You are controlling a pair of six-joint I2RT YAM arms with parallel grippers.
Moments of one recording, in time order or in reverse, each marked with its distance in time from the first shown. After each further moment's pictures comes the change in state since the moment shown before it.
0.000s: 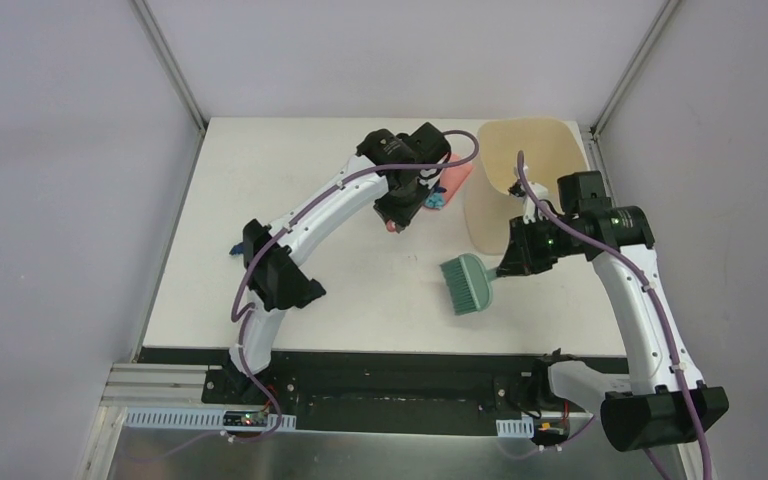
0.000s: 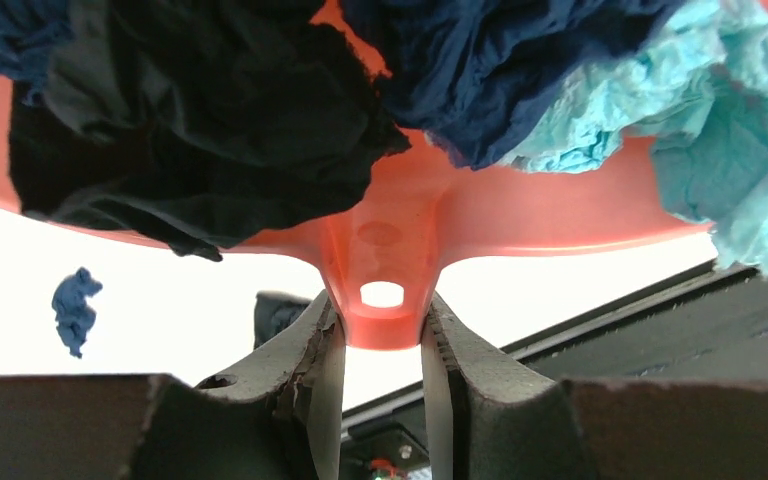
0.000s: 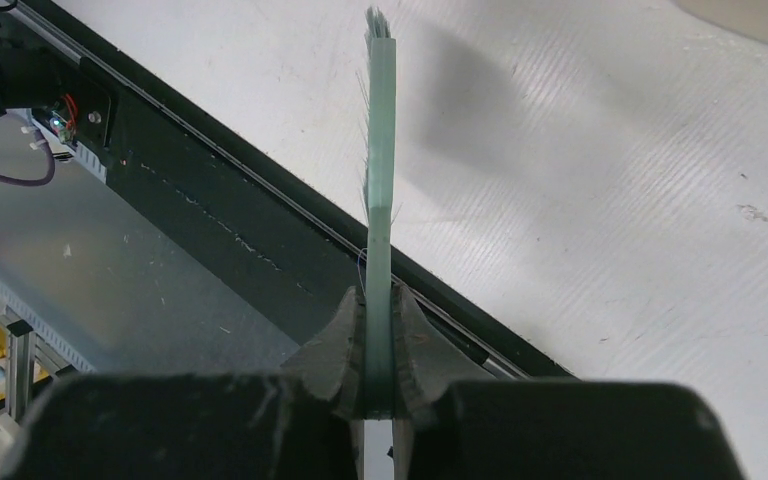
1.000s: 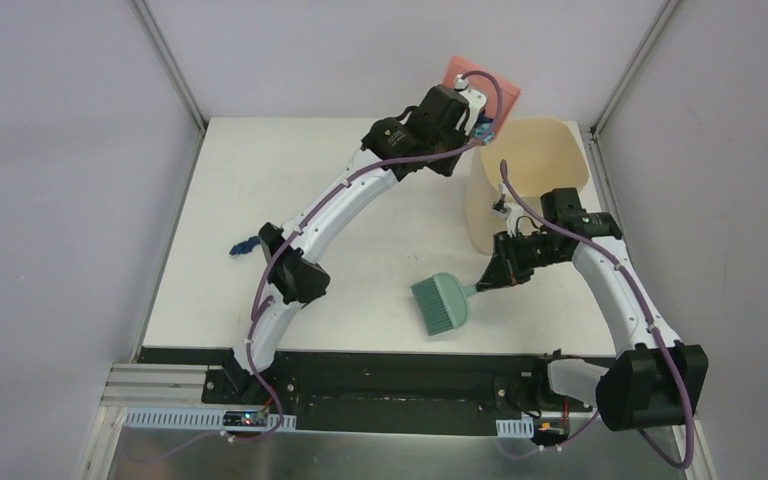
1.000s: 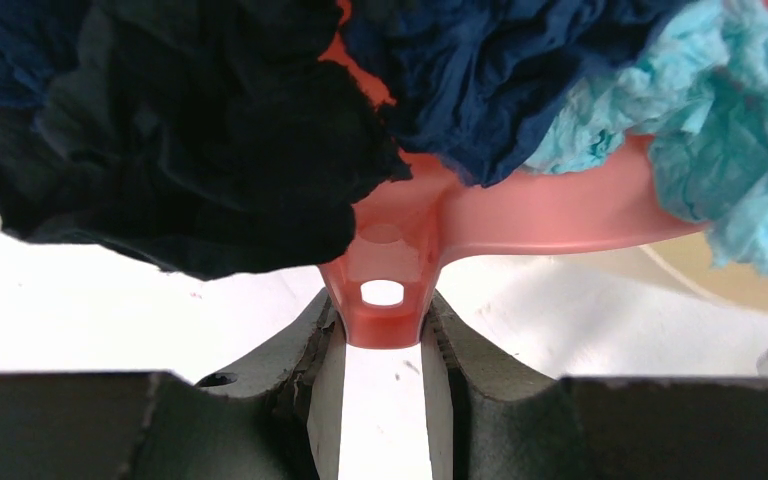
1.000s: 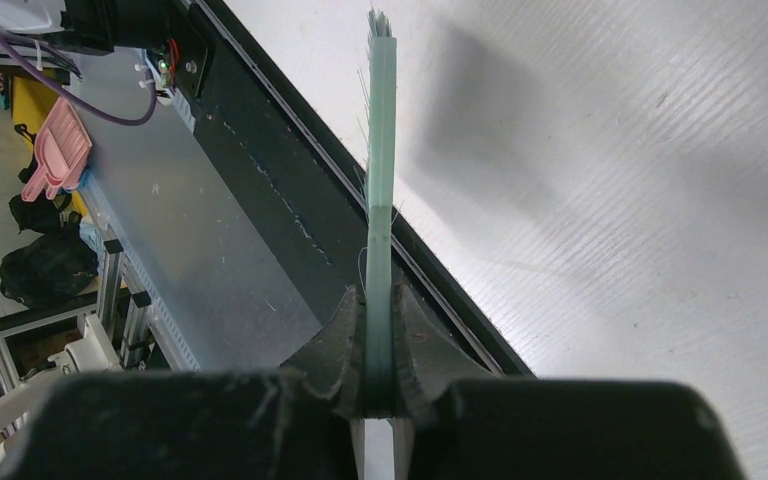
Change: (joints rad) left arm -0.007 0.182 0.395 0.377 -0.025 0.066; right arm -0.039 0.091 -0.251 0.158 -0.320 -0.134
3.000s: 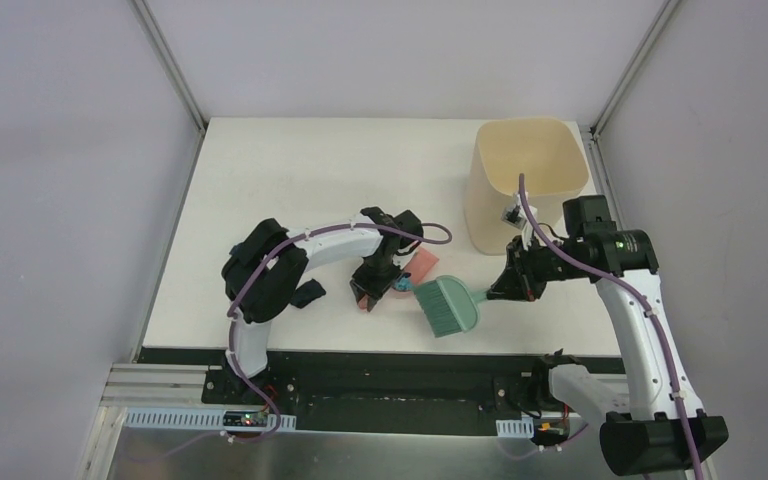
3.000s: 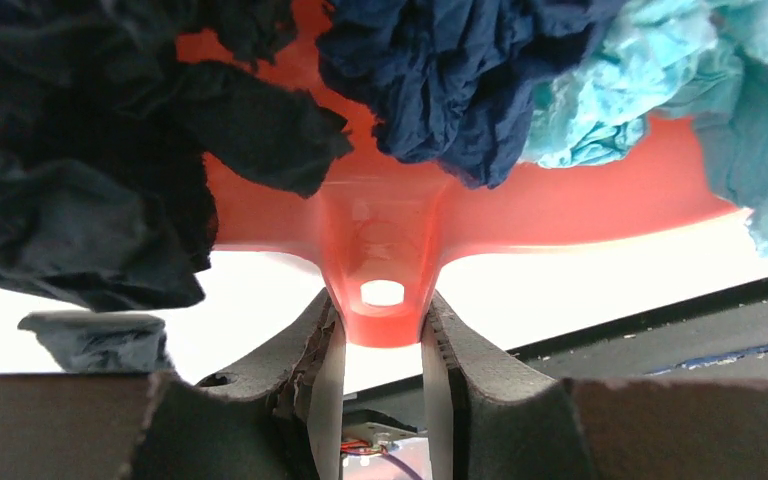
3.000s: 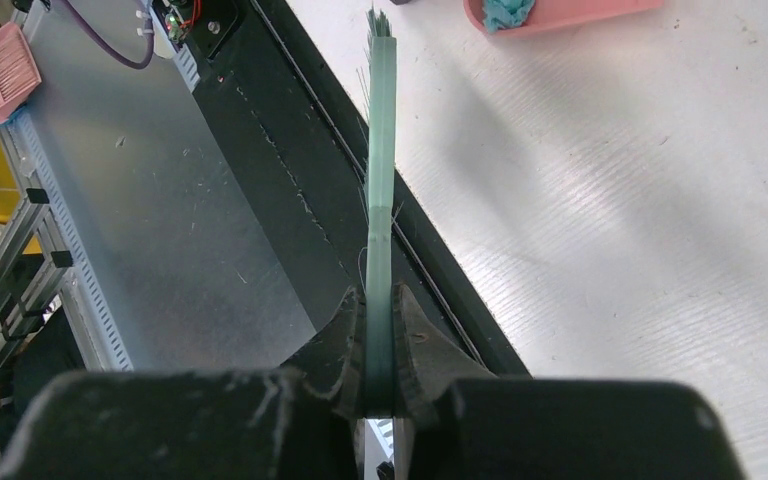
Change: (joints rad) left arm -0.023 -0.312 -1.243 0.009 0.205 -0.098; right arm 0.001 -0.208 0.101 -0.205 -0.023 -0.194
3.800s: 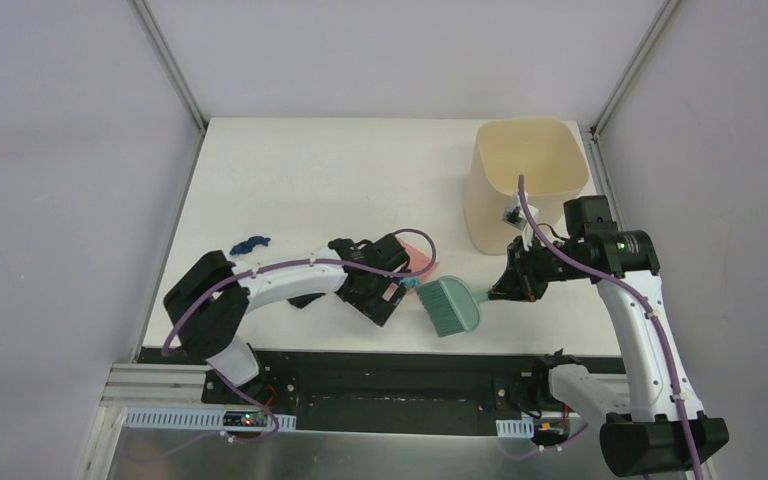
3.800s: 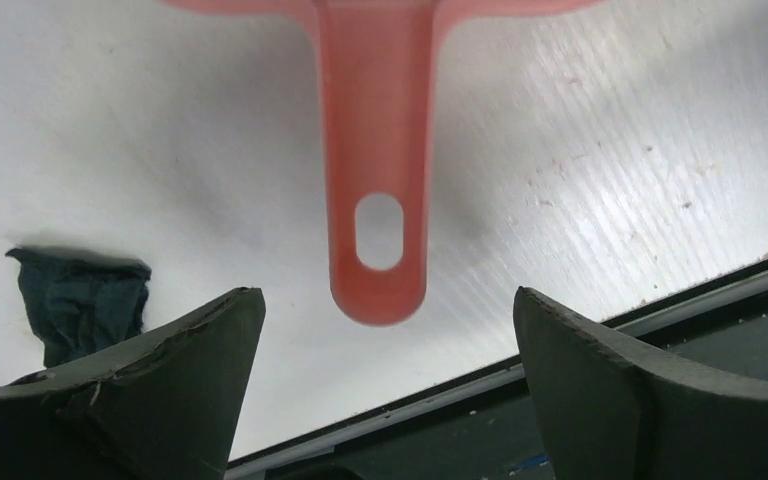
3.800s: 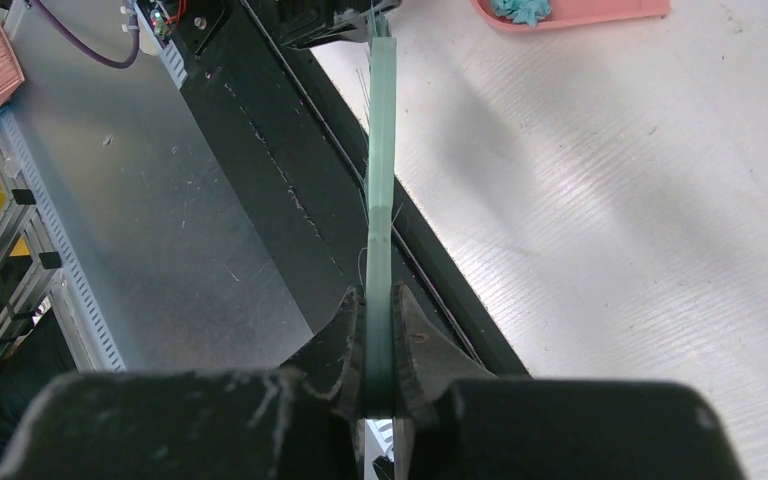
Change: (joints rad) left arm -0.094 -0.308 -0.331 0.286 -0.162 -0.132; right arm 0.000 -0.016 0.007 -0.009 0.027 -0.001
